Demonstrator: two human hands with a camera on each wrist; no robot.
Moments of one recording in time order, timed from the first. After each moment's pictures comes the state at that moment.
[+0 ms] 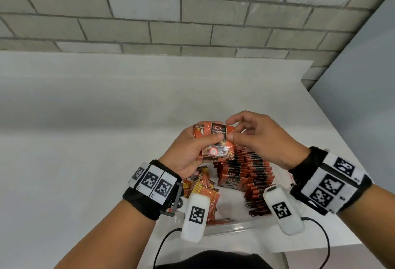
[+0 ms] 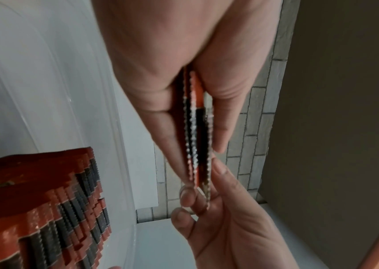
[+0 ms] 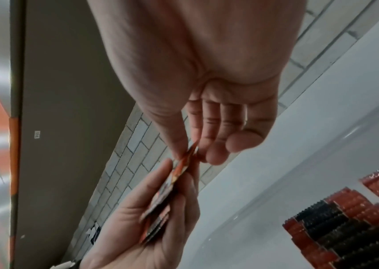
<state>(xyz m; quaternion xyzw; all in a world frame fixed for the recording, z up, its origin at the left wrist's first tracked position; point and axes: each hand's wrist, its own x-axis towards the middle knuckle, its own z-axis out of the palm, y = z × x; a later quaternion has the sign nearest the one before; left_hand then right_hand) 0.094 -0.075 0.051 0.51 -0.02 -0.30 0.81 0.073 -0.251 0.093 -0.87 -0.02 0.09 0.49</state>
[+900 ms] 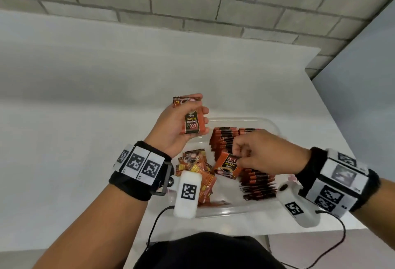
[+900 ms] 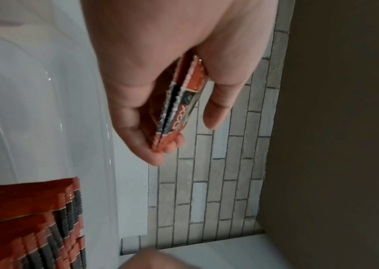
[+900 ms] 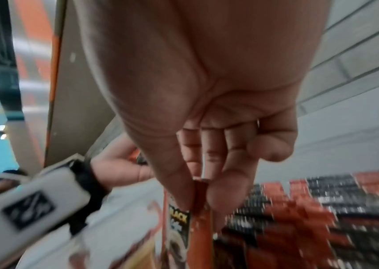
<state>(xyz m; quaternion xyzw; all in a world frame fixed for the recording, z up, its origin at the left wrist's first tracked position) 0.105 -0.055 0.046 0.47 0.05 -0.23 0.85 0.054 -0.255 0.076 -0.94 -0.12 0.26 0.18</state>
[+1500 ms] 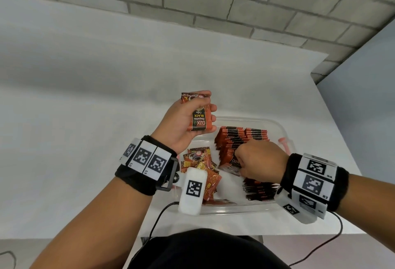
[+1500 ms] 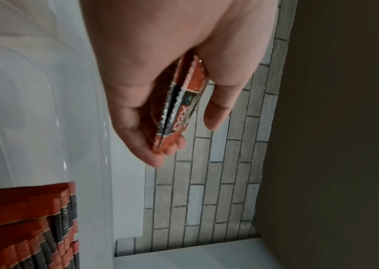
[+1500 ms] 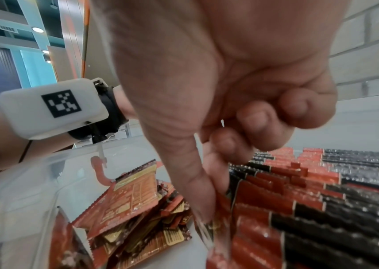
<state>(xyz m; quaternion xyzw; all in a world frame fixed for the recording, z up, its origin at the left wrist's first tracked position) 0.104 -0.049 0.048 0.47 0.06 -0.23 0.85 0.057 -0.236 0.044 -0.94 -0.18 0.26 -0.10</state>
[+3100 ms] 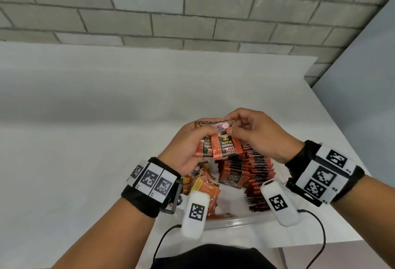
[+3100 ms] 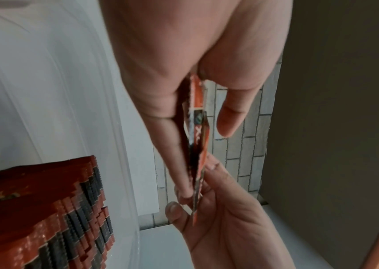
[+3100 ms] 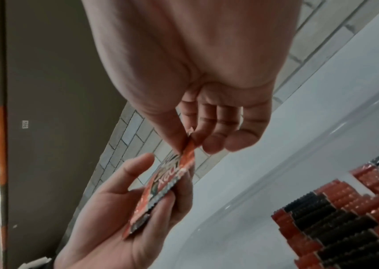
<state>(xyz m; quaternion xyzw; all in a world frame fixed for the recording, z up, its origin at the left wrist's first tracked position) 0.092 -0.072 0.054 0.50 0.00 -0.30 0.81 0.079 -0.242 0.091 -0.87 -0.02 0.11 0.49</state>
